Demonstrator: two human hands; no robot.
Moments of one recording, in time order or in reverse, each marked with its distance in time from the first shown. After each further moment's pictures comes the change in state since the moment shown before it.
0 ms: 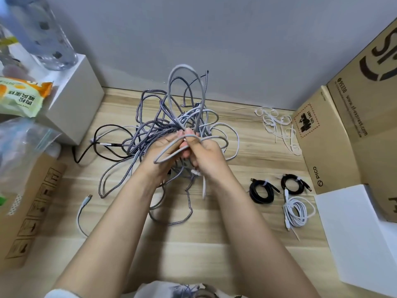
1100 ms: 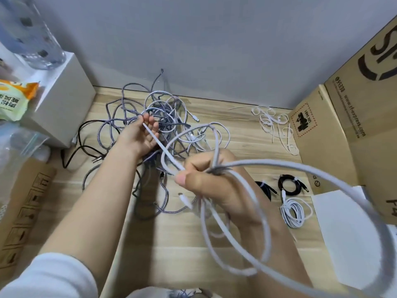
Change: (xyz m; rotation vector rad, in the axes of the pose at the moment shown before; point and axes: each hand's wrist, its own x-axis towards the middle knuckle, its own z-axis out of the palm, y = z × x) left_hand 0.070 0.022 -0.052 -0.328 0.406 -0.314; right_hand -0.077 -0.060 -0.027 -0.028 -0.459 -0.266
